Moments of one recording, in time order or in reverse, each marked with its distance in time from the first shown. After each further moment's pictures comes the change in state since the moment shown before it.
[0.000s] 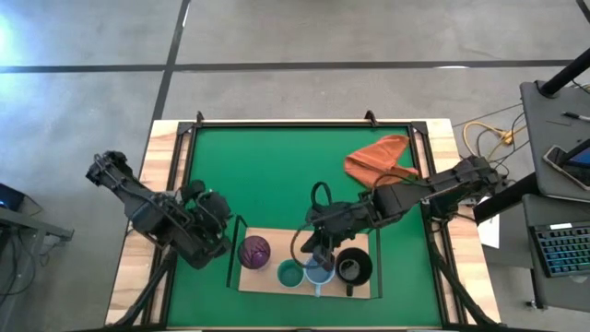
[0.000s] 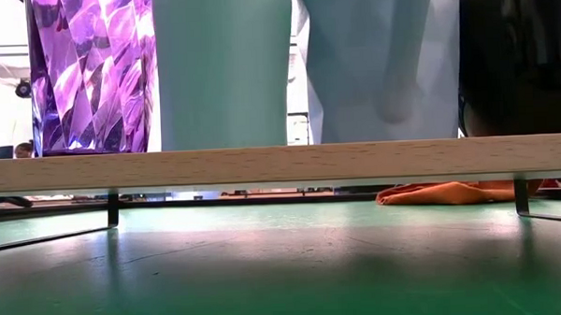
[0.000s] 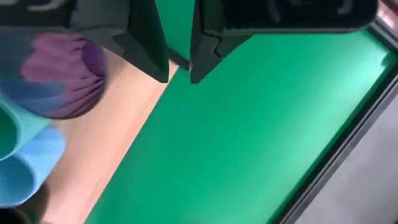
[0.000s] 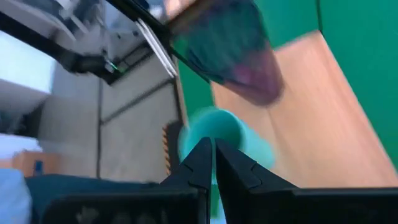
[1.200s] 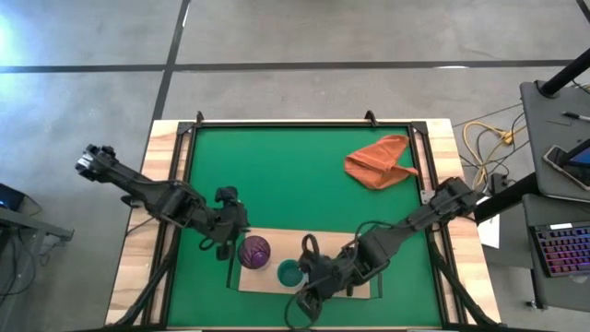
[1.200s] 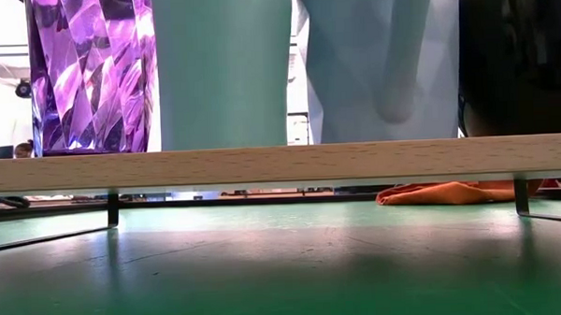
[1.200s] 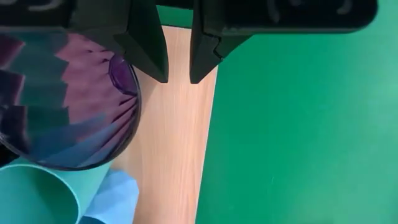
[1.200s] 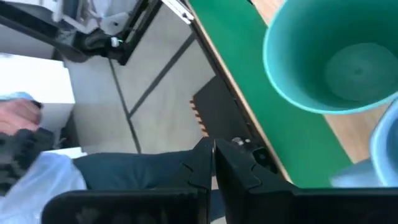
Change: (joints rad) left arm 0.201 -0.203 -0.484 0.667 0.340 0.642; right arm 0.213 0.258 0.207 0.002 0.045 0.450
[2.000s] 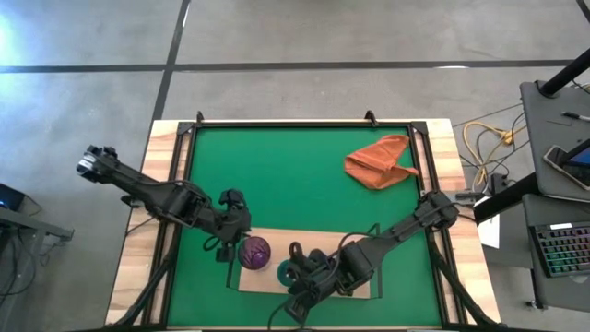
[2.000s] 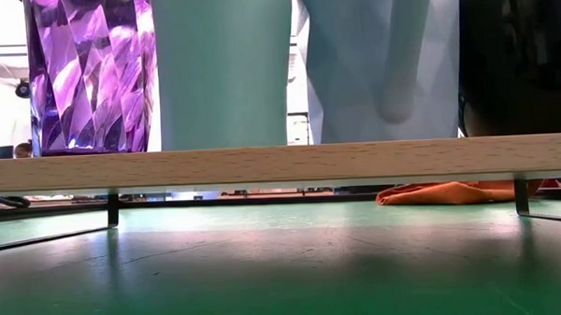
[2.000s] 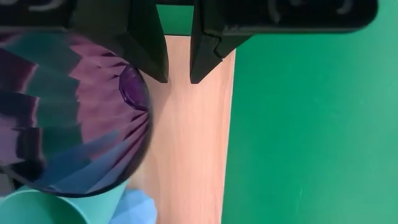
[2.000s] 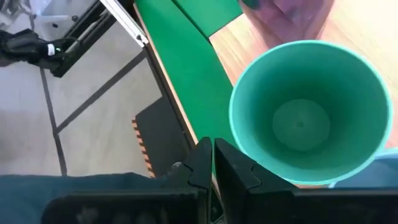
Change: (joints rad) left arm 0.031 0.026 -0.012 0.014 0.117 0.057; right arm -0.002 0.197 0.307 -0.292 0.182 -0.169
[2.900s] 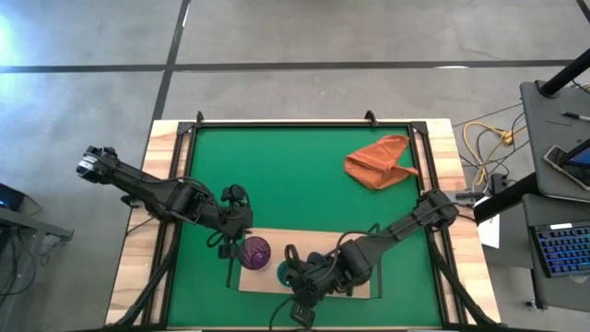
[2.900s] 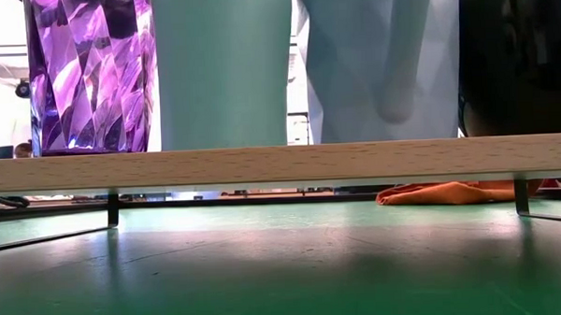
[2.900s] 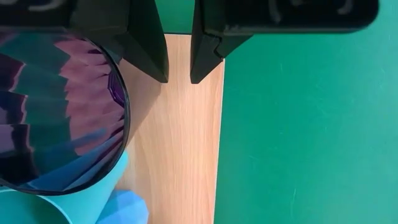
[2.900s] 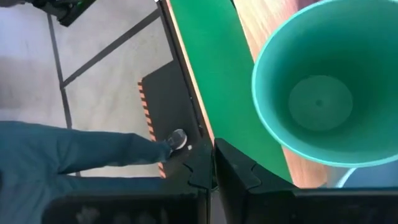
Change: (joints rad) left arm 0.043 0.007 0.000 0.000 0.017 0.044; right arm -0.015 0.000 -0.014 -0.001 -0.165 -0.113
